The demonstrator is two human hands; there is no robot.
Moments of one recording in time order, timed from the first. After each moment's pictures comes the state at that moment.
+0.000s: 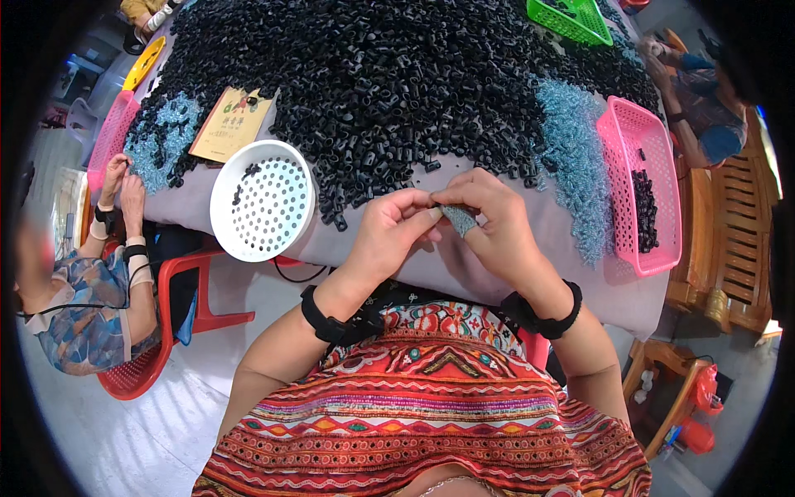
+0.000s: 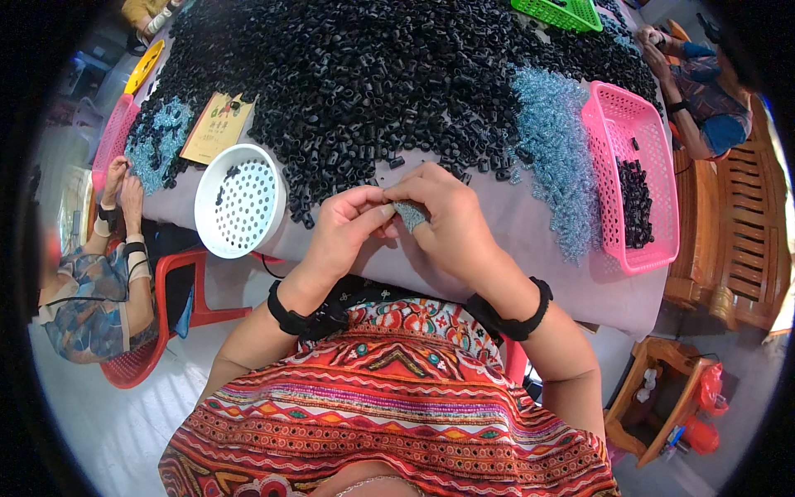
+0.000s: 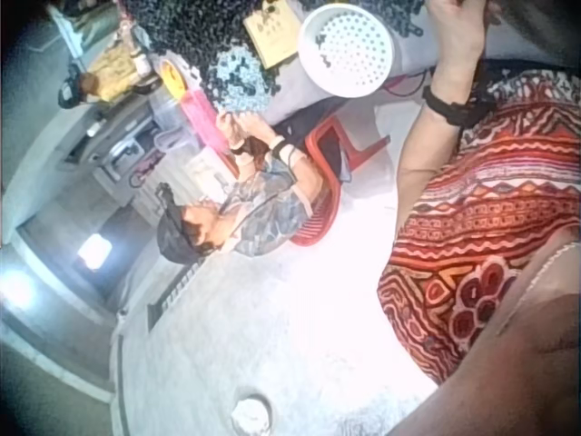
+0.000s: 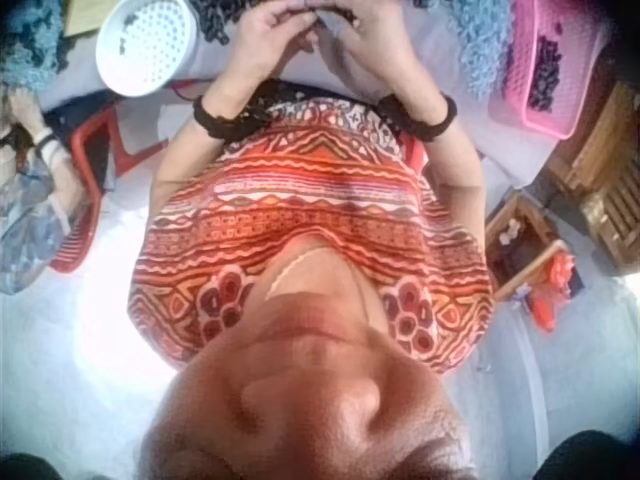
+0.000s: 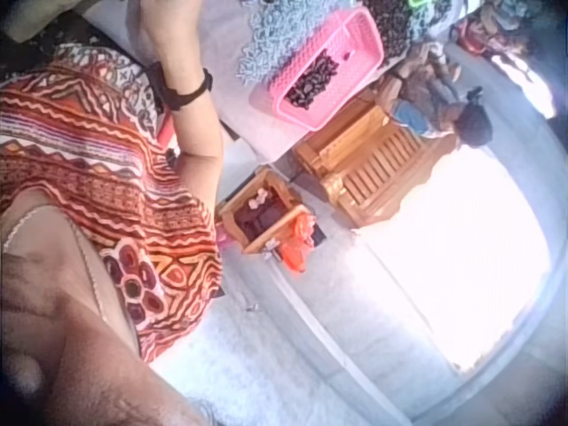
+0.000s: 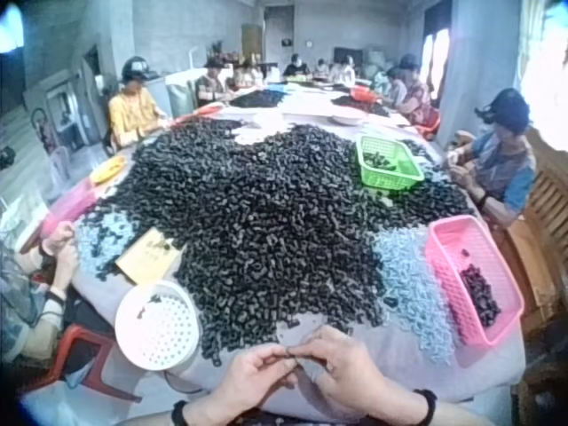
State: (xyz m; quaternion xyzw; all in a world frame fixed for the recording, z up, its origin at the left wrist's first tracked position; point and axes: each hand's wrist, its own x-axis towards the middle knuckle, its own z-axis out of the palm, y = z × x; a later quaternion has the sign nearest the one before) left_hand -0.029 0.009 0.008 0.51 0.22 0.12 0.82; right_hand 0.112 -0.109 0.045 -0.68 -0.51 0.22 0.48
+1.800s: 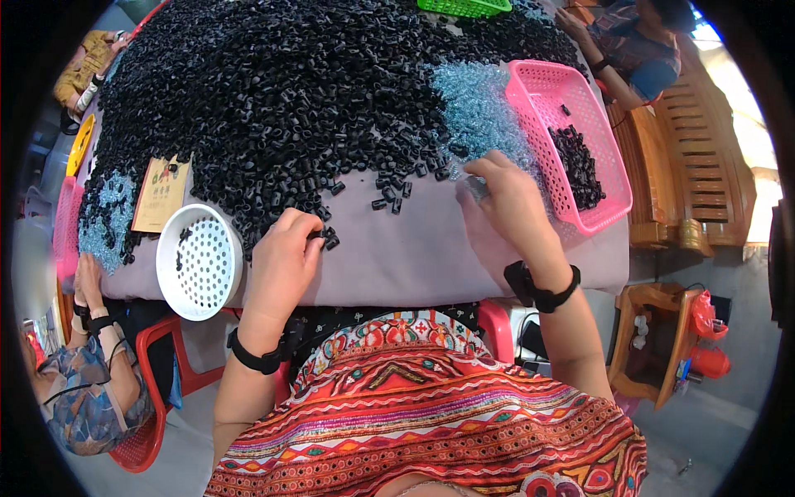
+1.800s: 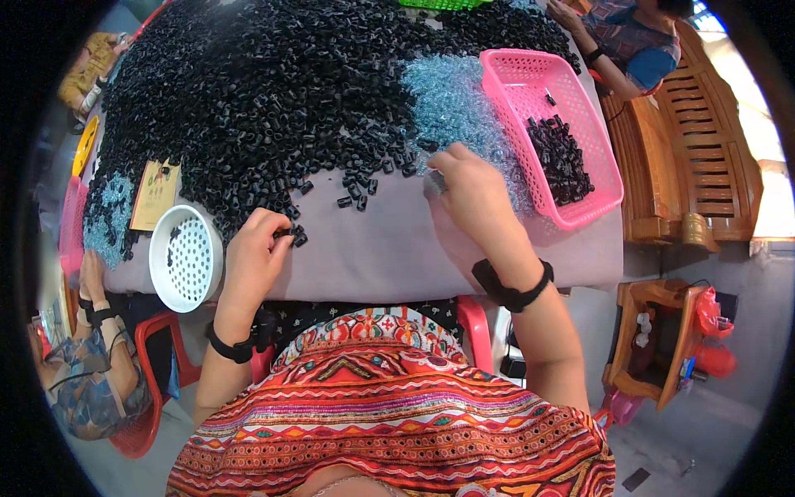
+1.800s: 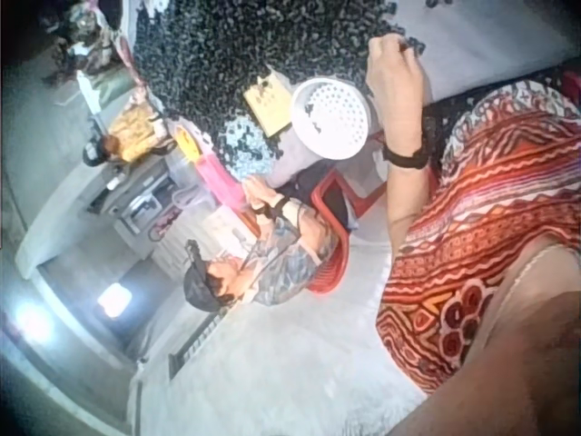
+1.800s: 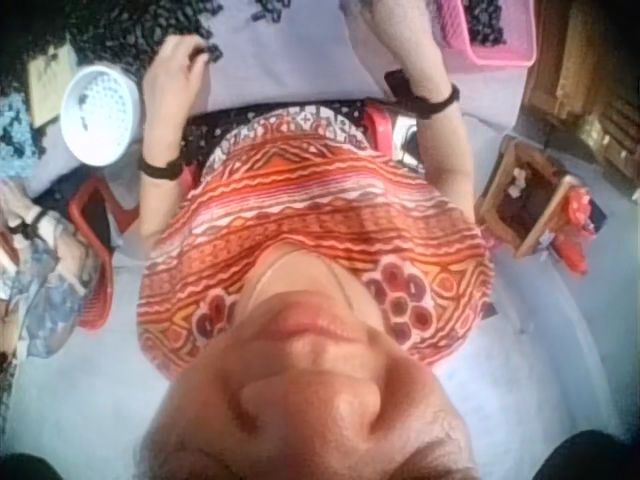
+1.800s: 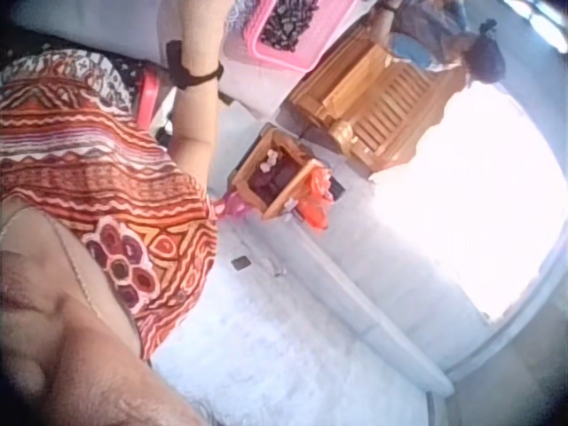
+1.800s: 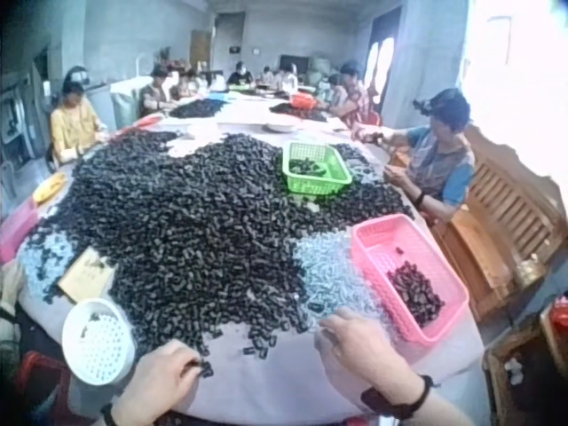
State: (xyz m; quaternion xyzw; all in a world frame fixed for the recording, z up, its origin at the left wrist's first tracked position) left_hand -0.040 0.037 0.027 0.94 0.17 0.14 0.27; right_hand 0.192 -0.190 0.052 -0.86 -0.46 -0.01 0.21
